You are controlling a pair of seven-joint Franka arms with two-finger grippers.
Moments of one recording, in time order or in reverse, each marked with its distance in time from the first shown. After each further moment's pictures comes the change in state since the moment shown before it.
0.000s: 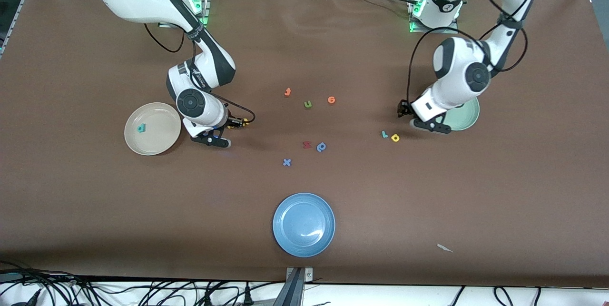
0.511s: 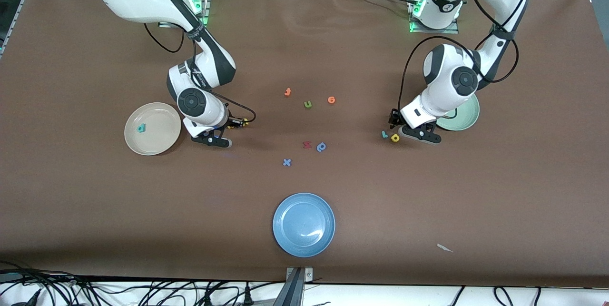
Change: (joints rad) left arm -0.027 0.056 0.000 0.086 0.113 0.059 -0.004; right arm 0.001 -0.001 0.002 0.000 -0.032 0.006 -0.001
